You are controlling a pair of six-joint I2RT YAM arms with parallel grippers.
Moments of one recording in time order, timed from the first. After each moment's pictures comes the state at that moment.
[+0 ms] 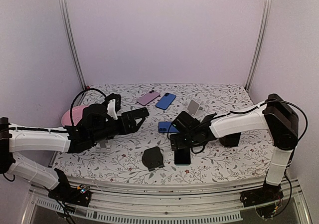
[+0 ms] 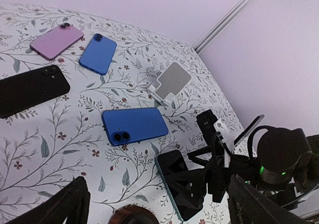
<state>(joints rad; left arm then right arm) -0.82 1.24 0.58 0.36 -0.09 -0.69 0.97 1.89 1.16 -0.36 0.32 0.69</state>
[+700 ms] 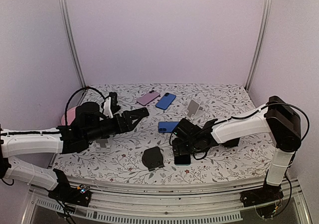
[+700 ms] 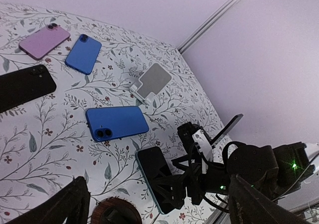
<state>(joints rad) -0.82 1.15 0.58 0.32 -0.04 -0.74 1.01 1.86 1.08 -0.36 0.35 0.77</state>
